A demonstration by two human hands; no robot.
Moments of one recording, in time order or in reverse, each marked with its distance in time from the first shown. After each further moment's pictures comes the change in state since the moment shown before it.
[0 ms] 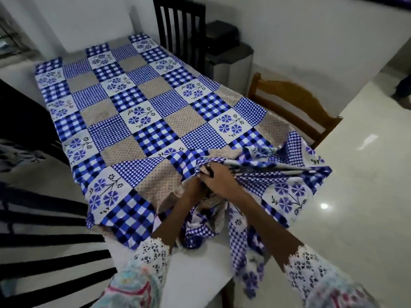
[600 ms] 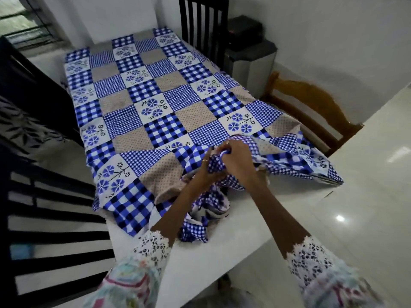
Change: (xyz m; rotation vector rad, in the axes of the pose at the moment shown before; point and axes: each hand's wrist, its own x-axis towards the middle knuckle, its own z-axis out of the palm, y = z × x) left_hand -0.030 0.033 0.028 0.266 -0.004 0.061; right_hand 0.014 0.009 -0.052 -0.091 0.315 -0.104
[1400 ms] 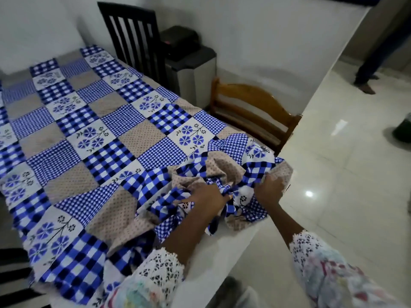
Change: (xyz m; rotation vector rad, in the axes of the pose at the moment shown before) left_hand 0.080 0.009 0.122 1.187 -0.158 -0.027; right_hand -0.008 0.241 -0.053 -0.243 0.299 0.712
